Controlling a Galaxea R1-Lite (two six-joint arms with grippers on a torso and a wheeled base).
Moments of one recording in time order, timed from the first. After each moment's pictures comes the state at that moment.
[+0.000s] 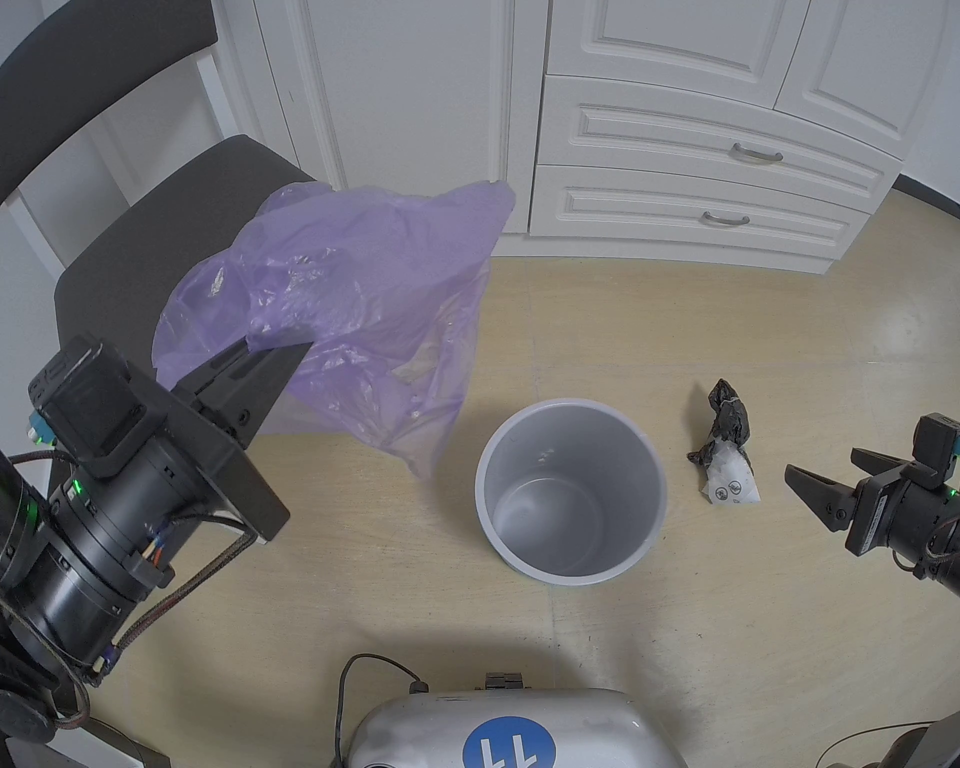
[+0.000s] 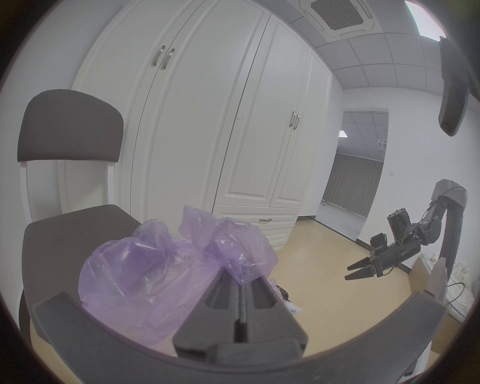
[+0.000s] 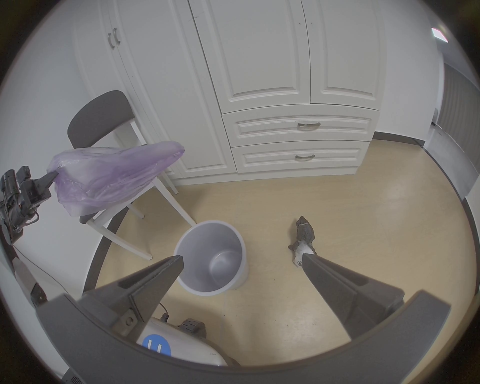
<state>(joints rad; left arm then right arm) -0.81 1.34 -0.43 -1.20 0.20 0.10 0.46 1.13 -0.46 -0.44 -0.24 0.14</state>
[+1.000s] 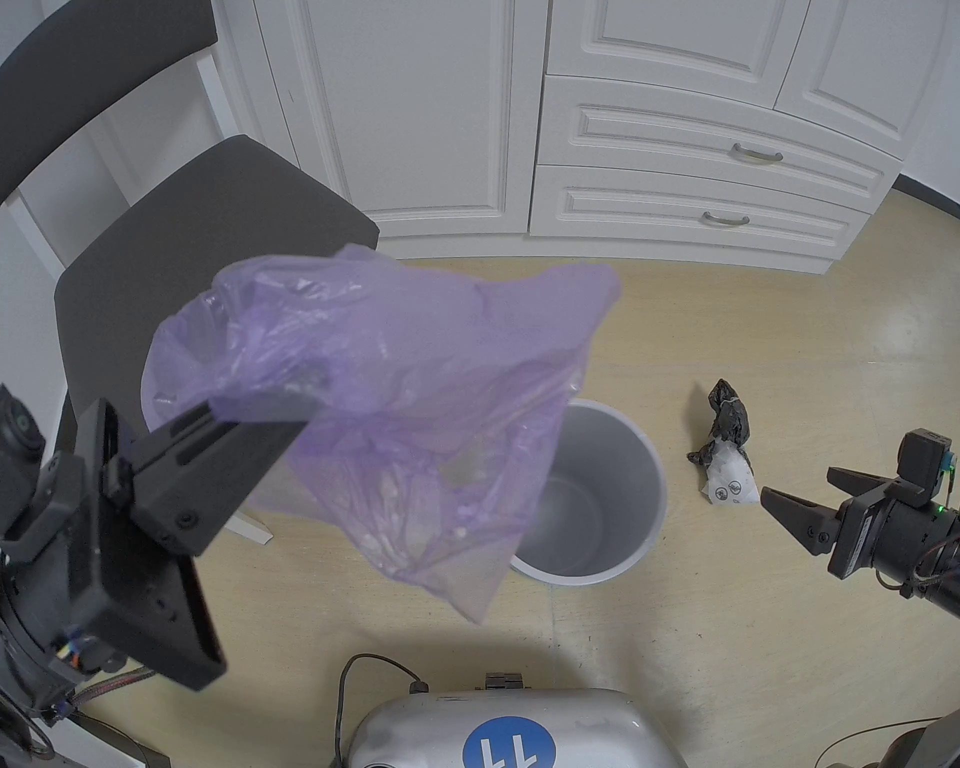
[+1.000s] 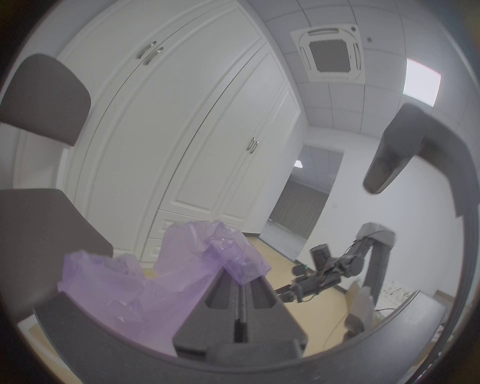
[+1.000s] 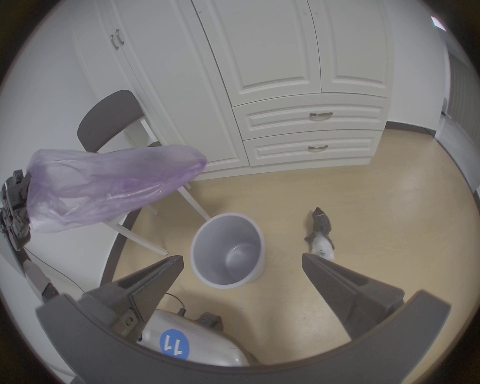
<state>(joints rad) -0.93 1.22 -0.36 -1.23 -0.03 -0.01 0.55 1.14 -0.44 -0.45 -0.23 0.20</state>
